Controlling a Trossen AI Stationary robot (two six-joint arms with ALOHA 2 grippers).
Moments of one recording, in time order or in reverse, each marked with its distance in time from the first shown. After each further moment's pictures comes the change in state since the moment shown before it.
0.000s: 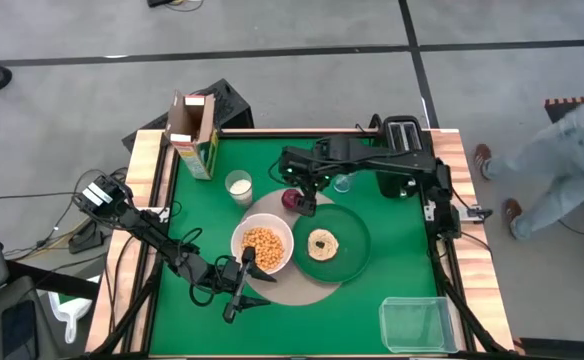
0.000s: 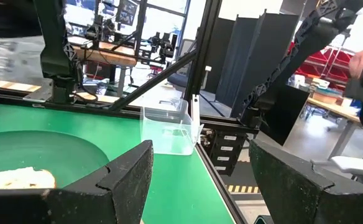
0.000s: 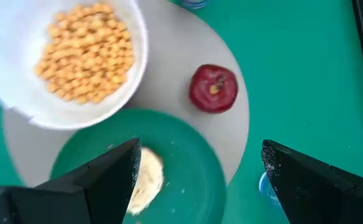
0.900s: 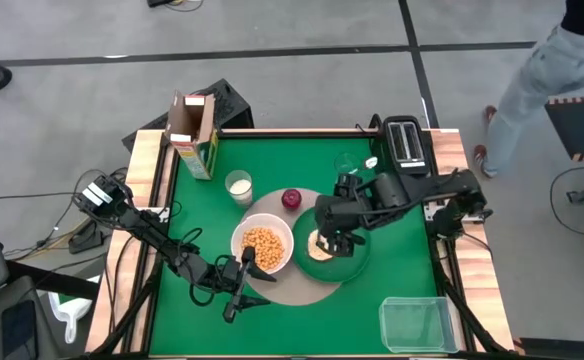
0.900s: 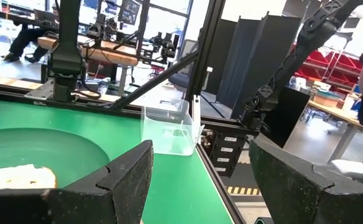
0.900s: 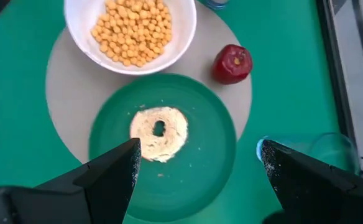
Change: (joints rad) left arm 0.000 0.000 0.000 0.000 -0.009 -0.018; right arm 0.360 -0.179 -0.001 -0.194 0.254 0.200
